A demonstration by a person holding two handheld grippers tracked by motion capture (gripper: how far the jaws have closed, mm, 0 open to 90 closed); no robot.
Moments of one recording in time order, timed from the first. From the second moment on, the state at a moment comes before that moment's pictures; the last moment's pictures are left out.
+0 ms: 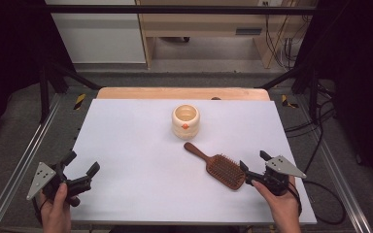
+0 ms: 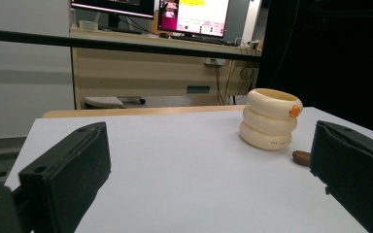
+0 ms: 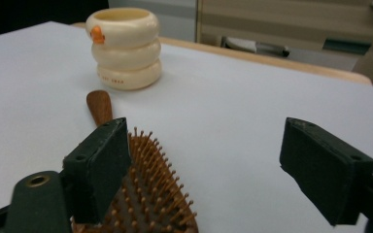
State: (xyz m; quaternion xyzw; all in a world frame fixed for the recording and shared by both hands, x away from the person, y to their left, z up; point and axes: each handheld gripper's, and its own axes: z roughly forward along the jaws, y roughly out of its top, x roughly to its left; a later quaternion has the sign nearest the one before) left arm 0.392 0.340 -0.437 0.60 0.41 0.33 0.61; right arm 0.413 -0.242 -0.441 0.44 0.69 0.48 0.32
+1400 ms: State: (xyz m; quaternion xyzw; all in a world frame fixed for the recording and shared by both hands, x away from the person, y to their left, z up) left arm 0.392 0.338 -0.436 0.60 0.41 0.33 0.60; right arm 0.382 -0.189 -0.461 0.34 0.83 0.39 0.19
